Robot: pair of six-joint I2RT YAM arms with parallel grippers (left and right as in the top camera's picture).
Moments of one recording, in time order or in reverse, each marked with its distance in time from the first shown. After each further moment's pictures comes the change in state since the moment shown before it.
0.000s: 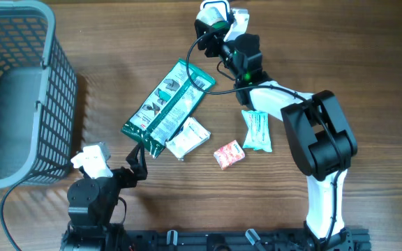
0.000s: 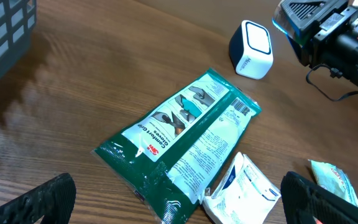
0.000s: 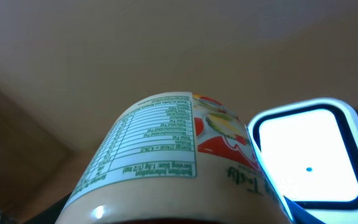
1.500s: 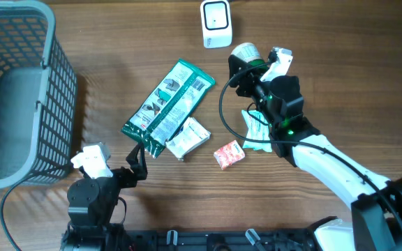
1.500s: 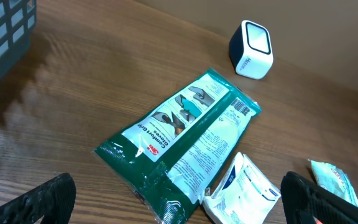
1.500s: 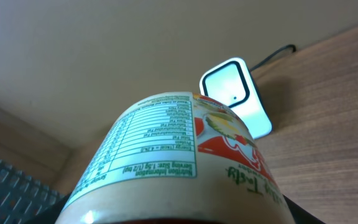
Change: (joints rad) left arm 0.000 0.000 0.000 0.000 0.000 0.000; right arm 0.008 -0.690 -0.586 -0.233 0.144 0.142
